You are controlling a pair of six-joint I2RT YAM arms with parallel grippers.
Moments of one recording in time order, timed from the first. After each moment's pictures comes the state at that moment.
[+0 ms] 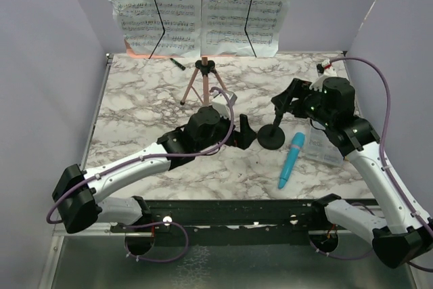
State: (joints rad) left arm -0.96 1.22 0.93 -0.04 -0.05 -0.54; right arm 0.36 1.00 1.11 -0.48 -0.10 0.51
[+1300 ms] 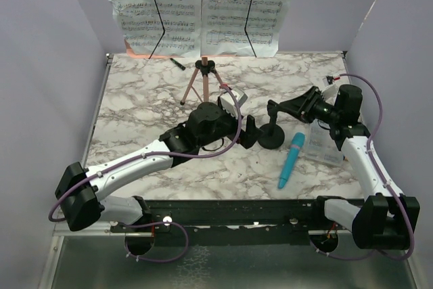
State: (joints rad) left arm -0.96 1.29 1.01 0.06 0.05 -0.32; right arm -0.04 1.13 0.80 -0.09 -0.74 0.81
